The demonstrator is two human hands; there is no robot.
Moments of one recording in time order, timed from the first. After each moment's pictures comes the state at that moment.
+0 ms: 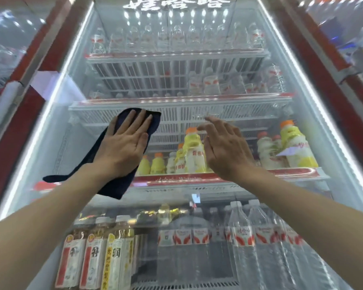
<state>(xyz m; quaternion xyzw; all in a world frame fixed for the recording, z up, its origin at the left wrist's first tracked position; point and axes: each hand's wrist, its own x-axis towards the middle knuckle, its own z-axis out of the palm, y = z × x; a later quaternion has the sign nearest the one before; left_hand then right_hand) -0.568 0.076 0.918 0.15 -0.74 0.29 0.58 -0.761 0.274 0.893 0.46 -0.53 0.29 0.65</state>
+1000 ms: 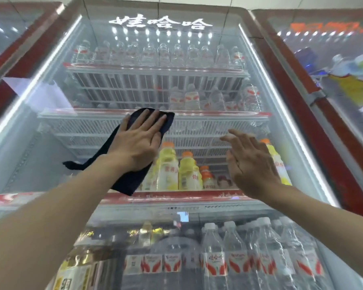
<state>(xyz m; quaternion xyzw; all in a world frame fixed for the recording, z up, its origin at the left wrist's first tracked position) -0.643 0.151 0.963 0.15 -0.74 0.30 0.59 -0.841 0.364 0.895 0.39 -0.56 0.31 0.66</state>
